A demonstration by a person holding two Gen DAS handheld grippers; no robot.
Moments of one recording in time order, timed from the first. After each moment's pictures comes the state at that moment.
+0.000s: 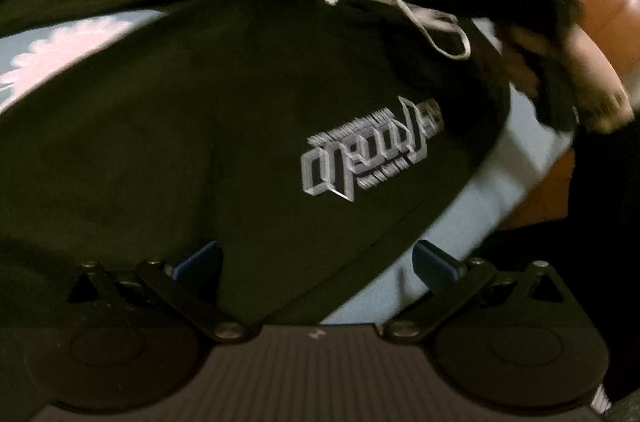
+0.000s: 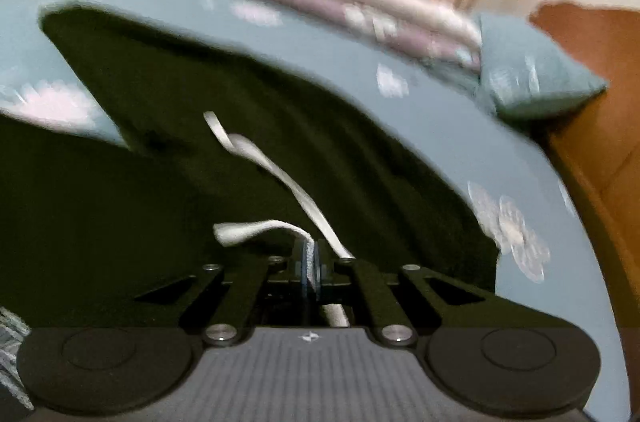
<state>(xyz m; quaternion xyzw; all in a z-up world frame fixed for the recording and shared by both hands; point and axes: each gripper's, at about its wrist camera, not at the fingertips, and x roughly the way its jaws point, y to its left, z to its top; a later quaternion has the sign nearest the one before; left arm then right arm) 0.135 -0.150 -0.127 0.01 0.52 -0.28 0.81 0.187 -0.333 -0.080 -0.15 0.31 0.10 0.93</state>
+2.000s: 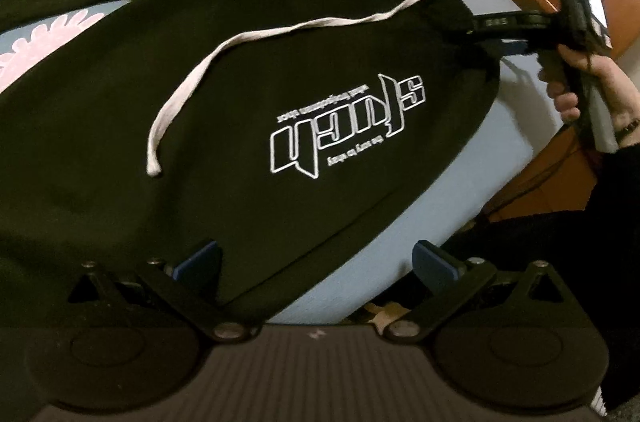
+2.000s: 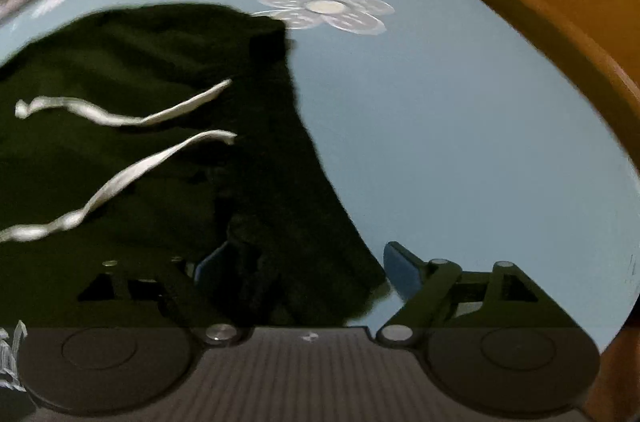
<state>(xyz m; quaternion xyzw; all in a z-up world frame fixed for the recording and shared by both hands) 0.122 -0.182 -0.132 0.04 0.55 -0.29 0.78 0.143 -0.486 -0.124 0.09 0.47 -0.17 0.86</state>
